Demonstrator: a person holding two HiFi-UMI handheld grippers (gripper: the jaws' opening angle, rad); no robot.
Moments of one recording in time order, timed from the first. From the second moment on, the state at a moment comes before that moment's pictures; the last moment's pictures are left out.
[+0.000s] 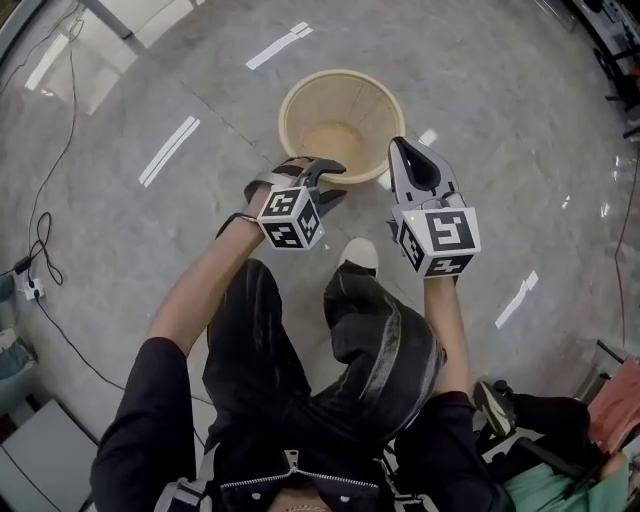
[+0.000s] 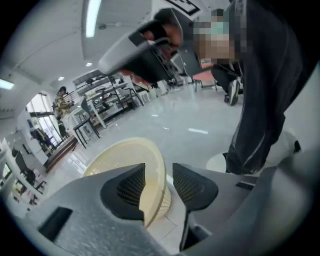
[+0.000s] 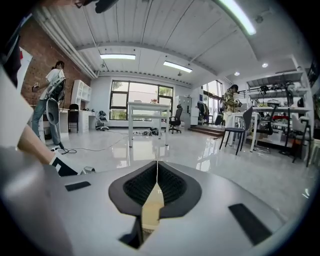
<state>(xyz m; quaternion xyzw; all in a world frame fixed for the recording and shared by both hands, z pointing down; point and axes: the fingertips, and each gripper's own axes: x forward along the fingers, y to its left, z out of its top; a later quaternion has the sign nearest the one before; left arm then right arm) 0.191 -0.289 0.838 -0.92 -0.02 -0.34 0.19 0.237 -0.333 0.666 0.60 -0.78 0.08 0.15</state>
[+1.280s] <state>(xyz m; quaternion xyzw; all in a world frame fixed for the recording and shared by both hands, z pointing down) 0.210 -0.304 0.846 -0.89 0.00 -0.36 0.29 0.255 -0.309 0.681 0.60 -0.78 0.10 0.16</state>
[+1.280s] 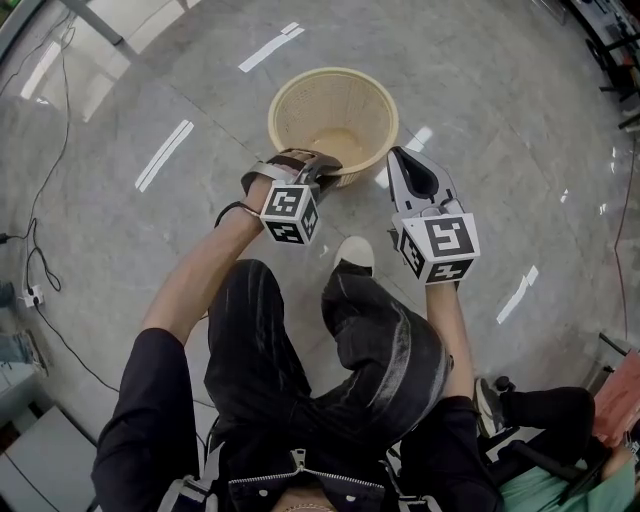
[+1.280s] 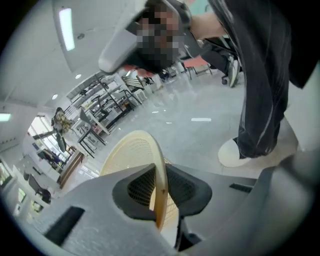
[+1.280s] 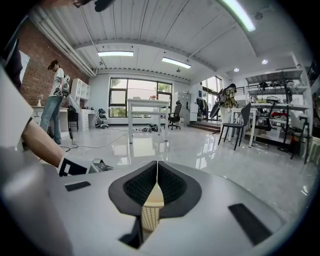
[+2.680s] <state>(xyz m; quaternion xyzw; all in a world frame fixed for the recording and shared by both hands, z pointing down) 0.037 -0.378 0.890 -0.91 0.29 -0.18 -0.23 0.238 -0.341 0.821 0.54 -0.78 0.23 0.22</state>
